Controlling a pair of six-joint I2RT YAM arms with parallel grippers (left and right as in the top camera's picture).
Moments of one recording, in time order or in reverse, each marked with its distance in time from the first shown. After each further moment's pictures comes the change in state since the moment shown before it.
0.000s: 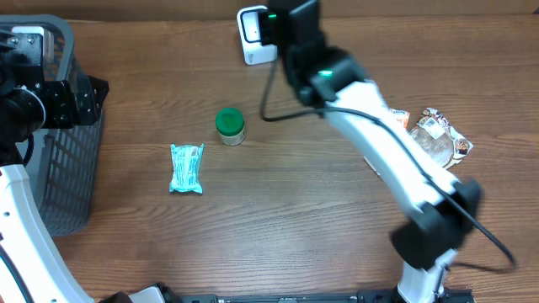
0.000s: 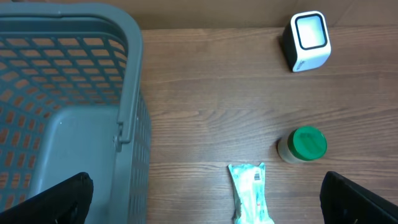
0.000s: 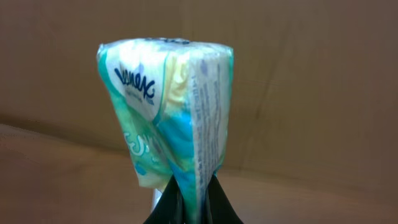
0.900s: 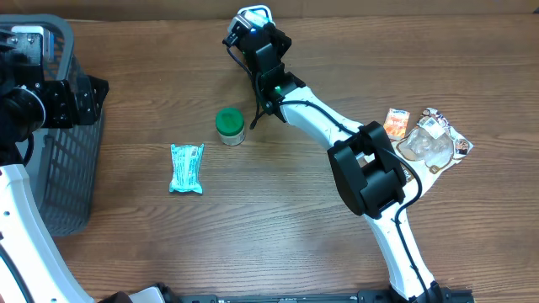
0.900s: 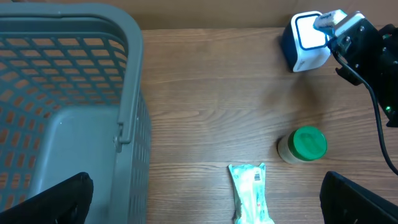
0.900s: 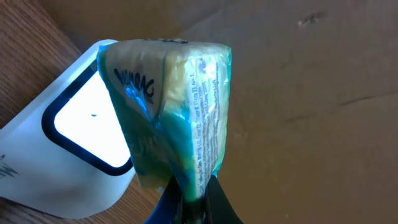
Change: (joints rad) left arm 0.000 0.001 0.000 0.001 0.000 0.000; right arm -0.026 0.451 -0.004 0.420 0.143 -0.854
